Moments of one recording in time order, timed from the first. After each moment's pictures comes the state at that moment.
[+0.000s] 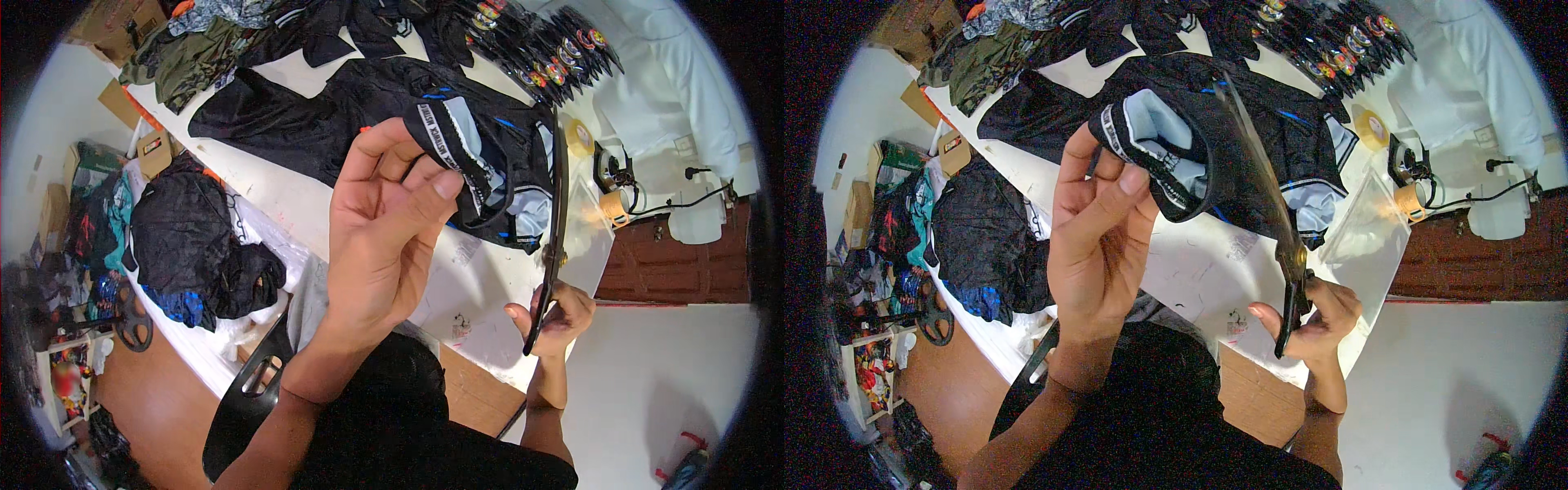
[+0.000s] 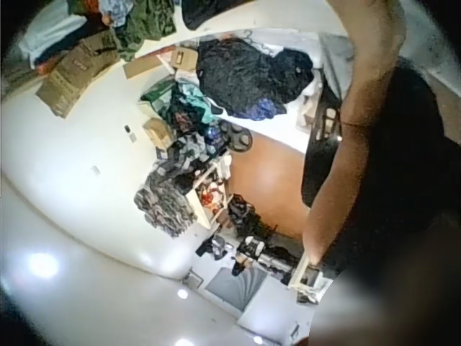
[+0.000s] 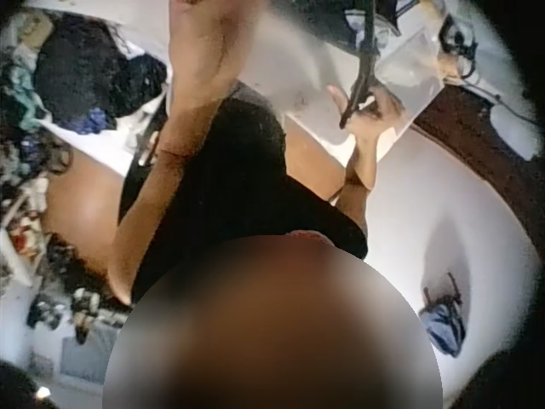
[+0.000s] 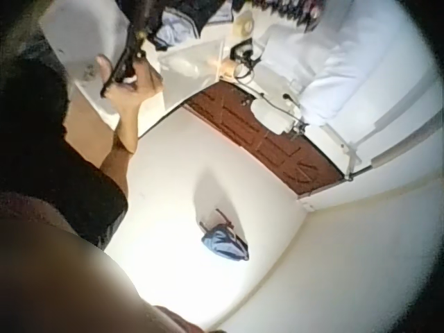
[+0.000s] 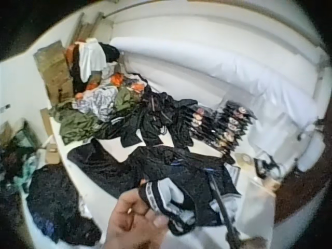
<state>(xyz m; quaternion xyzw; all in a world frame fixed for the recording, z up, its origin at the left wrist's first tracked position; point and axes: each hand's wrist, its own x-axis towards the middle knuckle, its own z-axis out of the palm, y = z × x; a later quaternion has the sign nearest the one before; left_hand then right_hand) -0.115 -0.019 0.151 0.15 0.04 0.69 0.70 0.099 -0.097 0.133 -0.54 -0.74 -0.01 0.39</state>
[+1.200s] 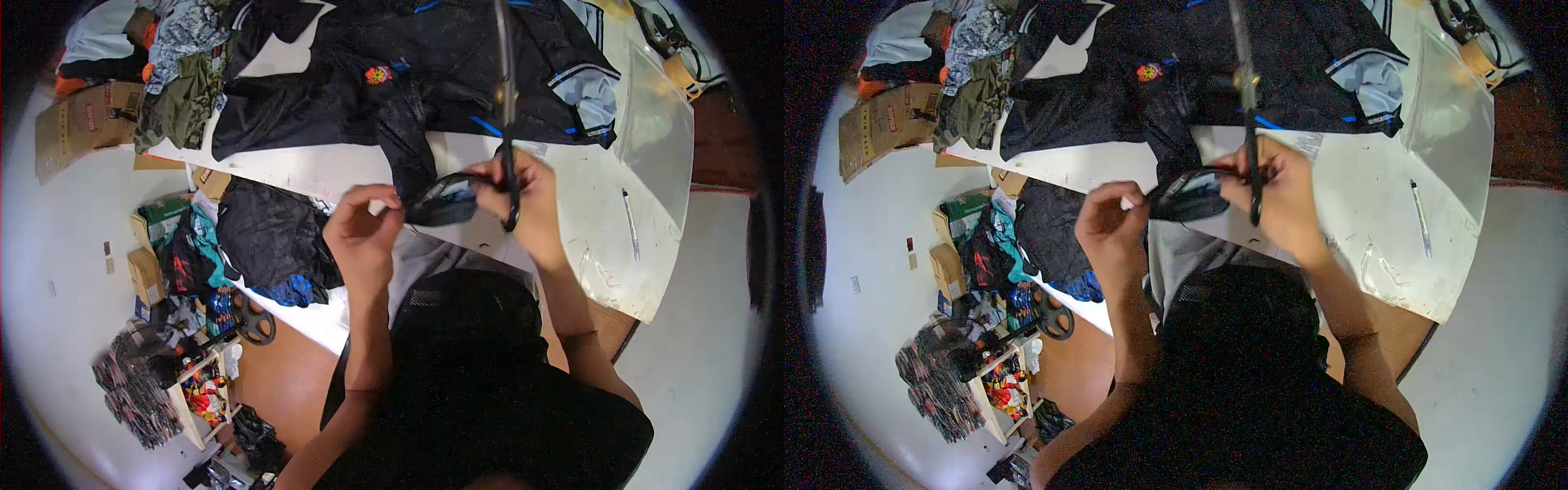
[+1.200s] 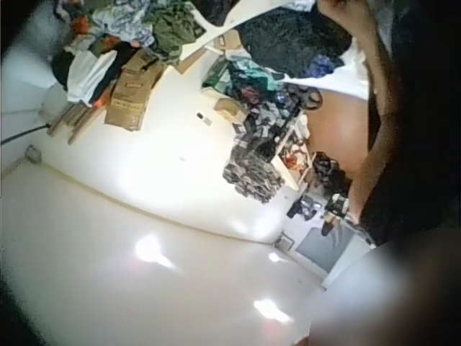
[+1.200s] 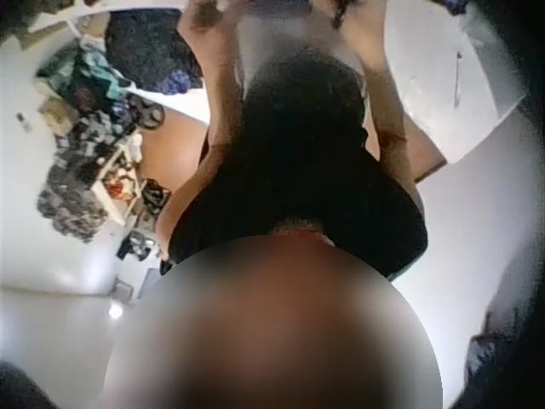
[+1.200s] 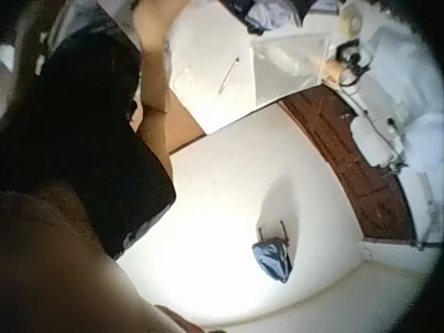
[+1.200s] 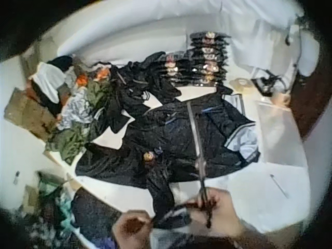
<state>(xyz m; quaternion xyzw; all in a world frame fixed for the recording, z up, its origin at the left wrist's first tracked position) -0.153 -0.041 0.043 0.49 0.41 0.57 0.52 0.032 -0.054 0.038 -0.49 -0.37 0.53 0.59</state>
